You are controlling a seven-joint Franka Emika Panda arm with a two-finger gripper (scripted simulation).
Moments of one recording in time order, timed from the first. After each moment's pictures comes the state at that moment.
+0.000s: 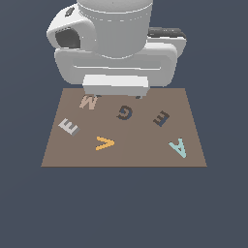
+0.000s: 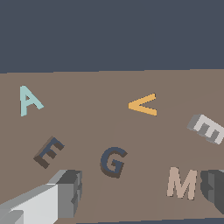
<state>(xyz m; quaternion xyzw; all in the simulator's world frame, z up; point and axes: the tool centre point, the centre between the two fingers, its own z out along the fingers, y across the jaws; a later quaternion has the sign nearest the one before) 0.011 -0.013 0.179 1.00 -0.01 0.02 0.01</state>
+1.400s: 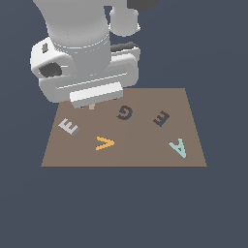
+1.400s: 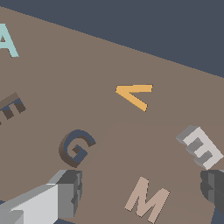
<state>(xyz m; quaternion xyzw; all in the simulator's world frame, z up) -0.004 -0.068 0.137 0.99 0.15 0.02 0.00</state>
